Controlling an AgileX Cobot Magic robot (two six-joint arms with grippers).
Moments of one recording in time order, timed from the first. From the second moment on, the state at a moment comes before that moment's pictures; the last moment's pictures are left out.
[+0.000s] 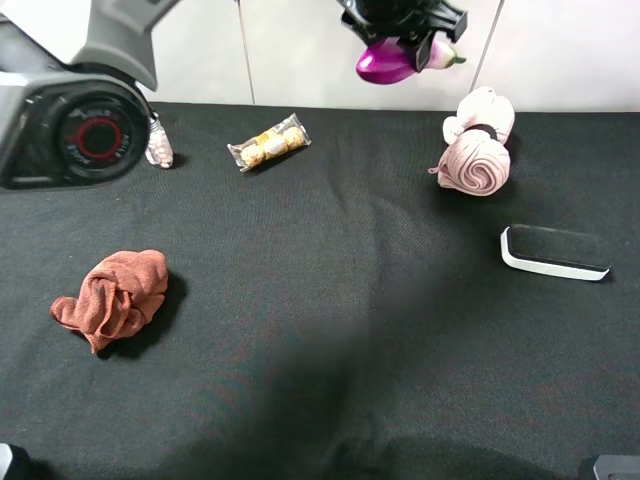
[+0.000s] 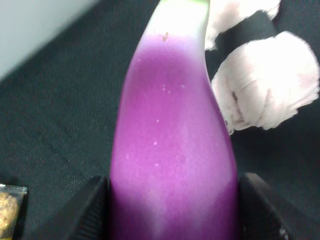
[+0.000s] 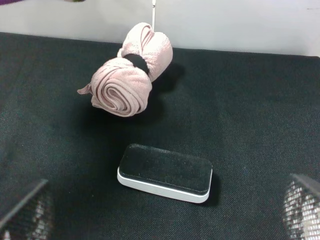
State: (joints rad) left arm -0.75 2.49 -2.71 -0.02 1.18 -0.07; right arm 0.11 -0.01 -0.50 -0.02 1.02 0.00
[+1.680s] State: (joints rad) left arm -0.79 1.51 -1.18 0.06 0.88 -0.18; right arm 0.11 -0.01 -0.50 -0.02 1.02 0.00
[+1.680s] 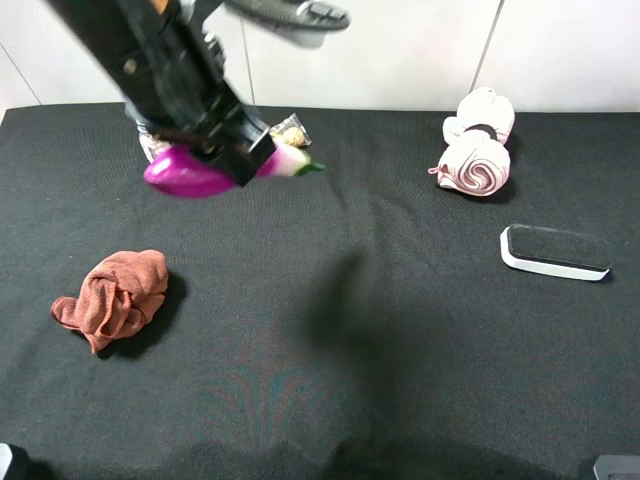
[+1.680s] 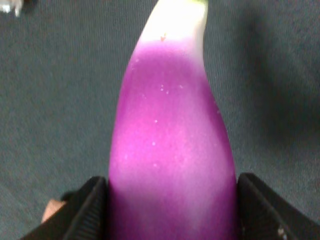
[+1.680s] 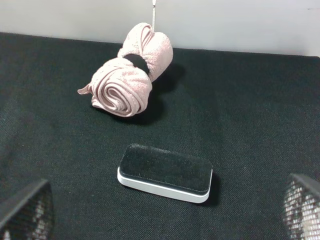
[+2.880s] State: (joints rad) left arm -0.79 1.47 -0.68 0.11 0.42 -0.37; right arm 0.11 -0.01 -0.50 -0.02 1.02 0.00
